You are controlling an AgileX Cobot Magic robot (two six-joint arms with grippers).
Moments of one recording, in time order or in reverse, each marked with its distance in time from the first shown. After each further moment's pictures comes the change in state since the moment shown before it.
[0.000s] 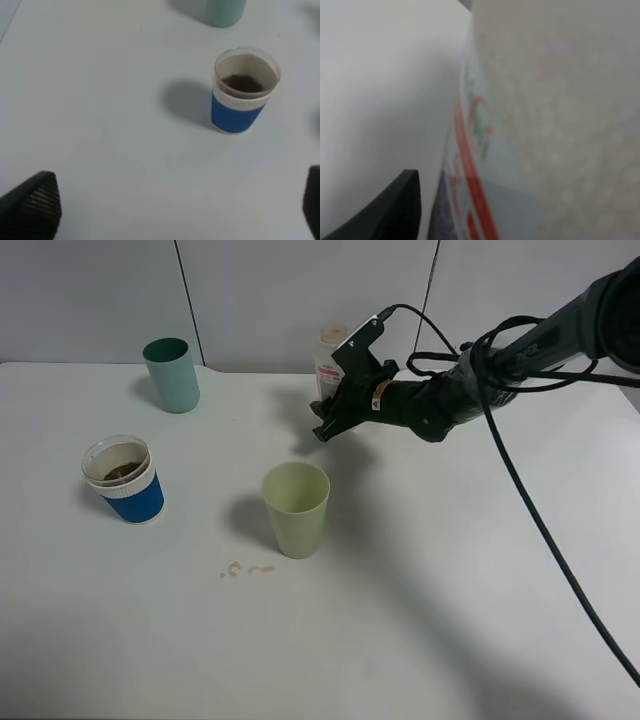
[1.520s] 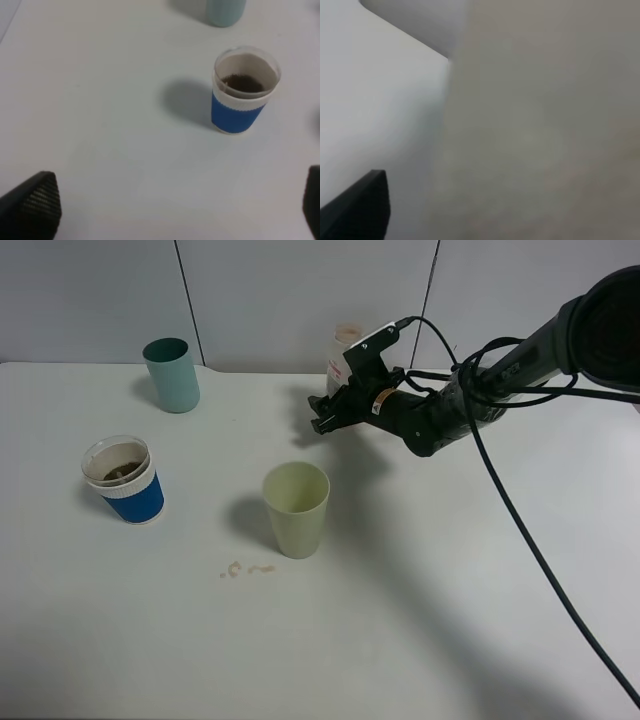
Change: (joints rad) left arm 0.000 0.000 0.000 0.000 0.000 0.000; right arm 0.000 0.057 0.000 0.201 -0.154 -0.024
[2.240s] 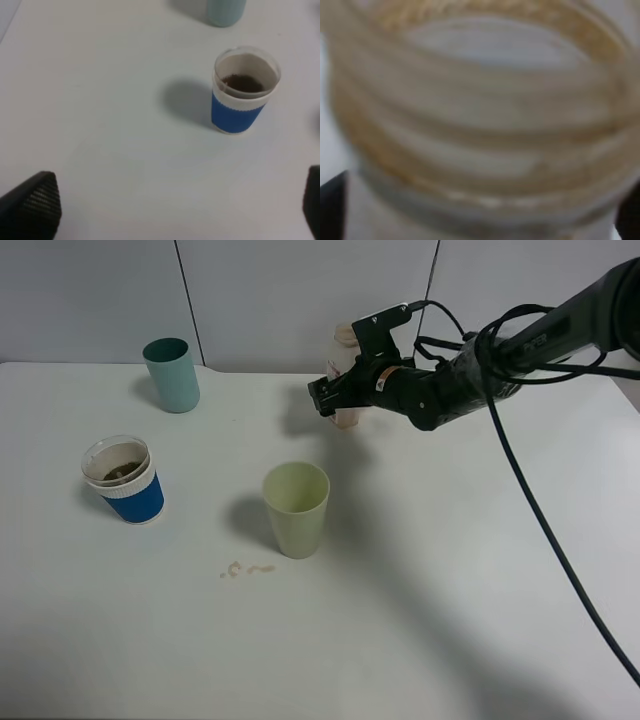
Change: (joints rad) left arm 0.000 0.000 0.000 0.000 0.000 0.000; right arm 0.008 -0.112 0.000 0.079 0.201 0.073
